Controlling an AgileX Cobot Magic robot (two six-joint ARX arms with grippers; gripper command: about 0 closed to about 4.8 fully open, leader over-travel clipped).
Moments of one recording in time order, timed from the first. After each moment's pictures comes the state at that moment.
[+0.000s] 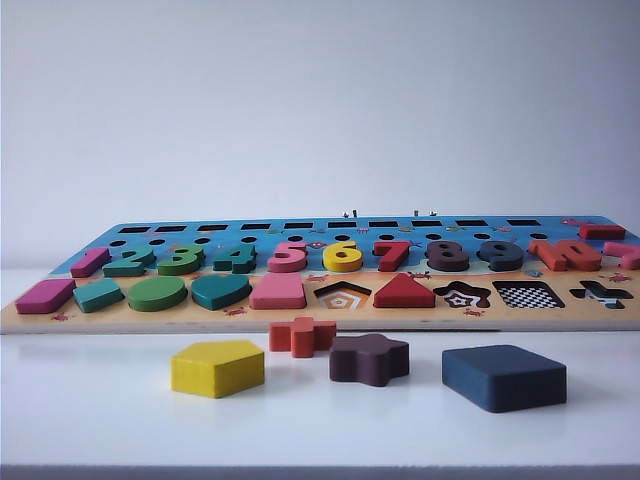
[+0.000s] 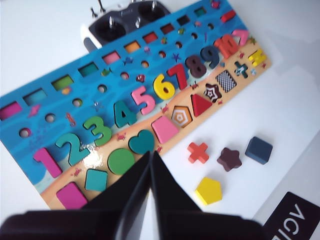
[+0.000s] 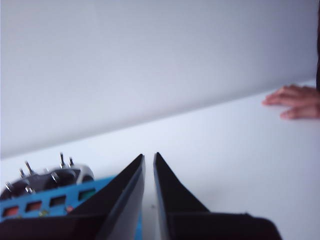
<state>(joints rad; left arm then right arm) -0.69 0.61 0.82 -0.73 0.15 -0.05 0.11 0.01 0.31 -0.27 0.15 0.21</state>
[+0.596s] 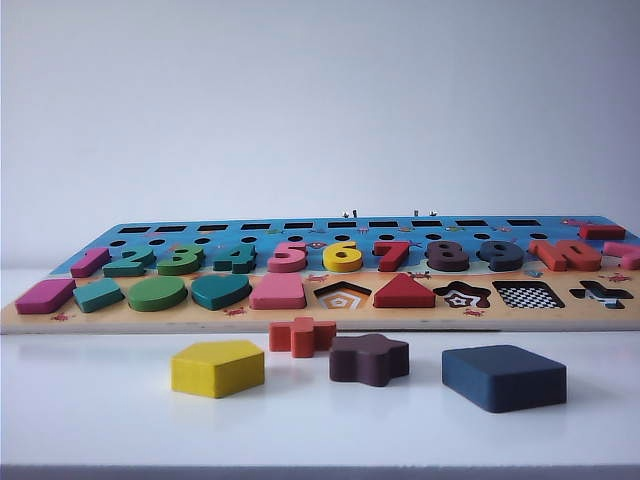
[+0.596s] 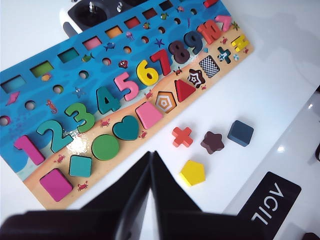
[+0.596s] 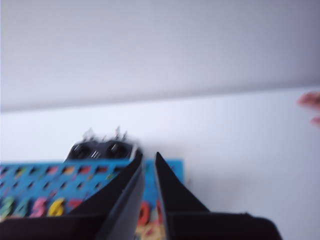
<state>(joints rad) -0.69 0.64 0.86 -0.82 0.21 -0.05 0.11 0.45 1.05 -0.84 -0.07 0.16</state>
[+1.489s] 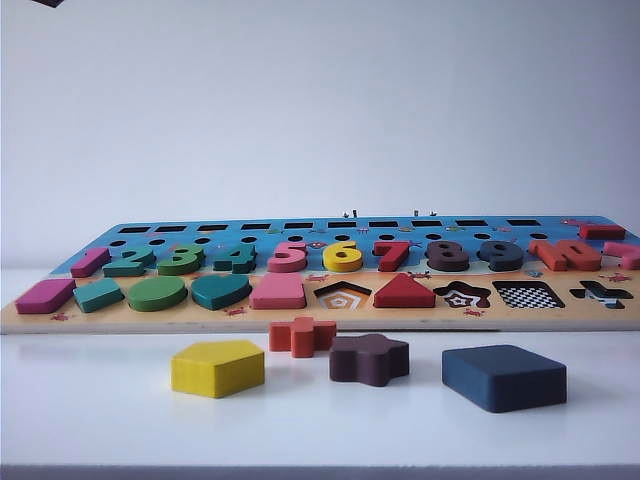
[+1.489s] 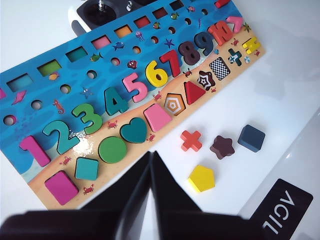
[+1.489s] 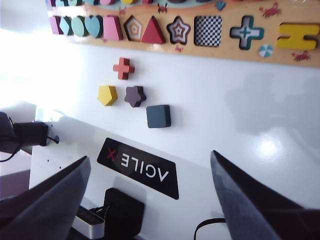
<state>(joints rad) -0.66 0.64 0.81 -0.77 0.21 -0.05 0.32 0.79 1.07 -1.33 -0.48 0.35</state>
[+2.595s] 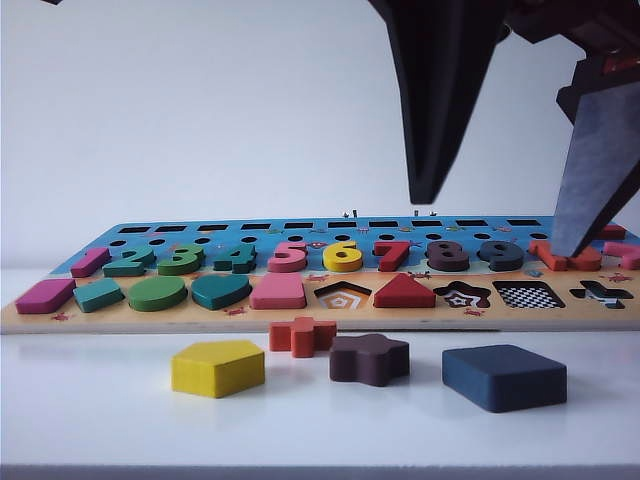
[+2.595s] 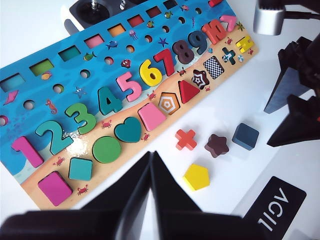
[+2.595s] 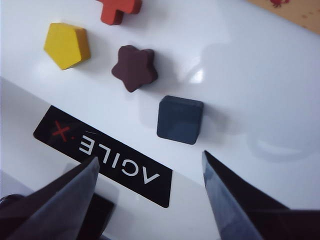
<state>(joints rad) -0.66 0.64 0.81 -0.77 0.23 -0.05 0.93 1.34 1.07 -1.08 -0.22 0.57</state>
